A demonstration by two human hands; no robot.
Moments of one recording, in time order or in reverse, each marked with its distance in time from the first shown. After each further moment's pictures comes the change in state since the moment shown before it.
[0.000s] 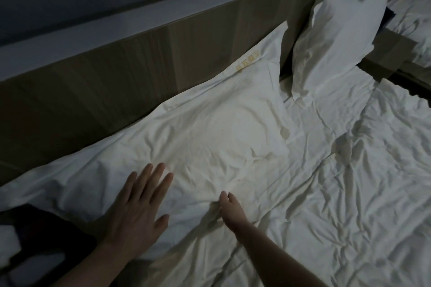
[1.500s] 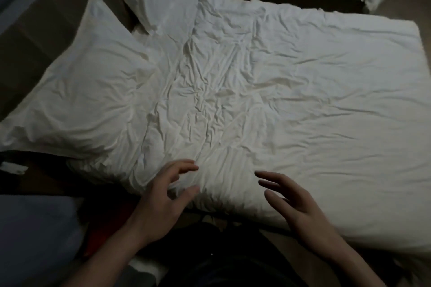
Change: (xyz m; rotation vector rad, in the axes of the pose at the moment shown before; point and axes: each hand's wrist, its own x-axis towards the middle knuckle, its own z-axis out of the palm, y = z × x) left_hand -0.439 0.293 -0.332 -1.199 -0.343 0.373; right_hand -0.771 0.314 -0.202 0.394 0.320 -0.333
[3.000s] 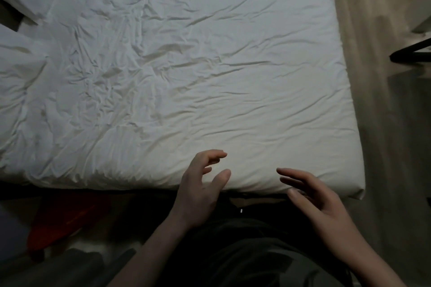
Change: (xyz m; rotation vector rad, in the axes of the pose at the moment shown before) left_hand 0.004 0.223 0.570 -0.082 -0.102 -0.051; right_hand -0.214 0.195 -0.495 0.151 0.250 0.027
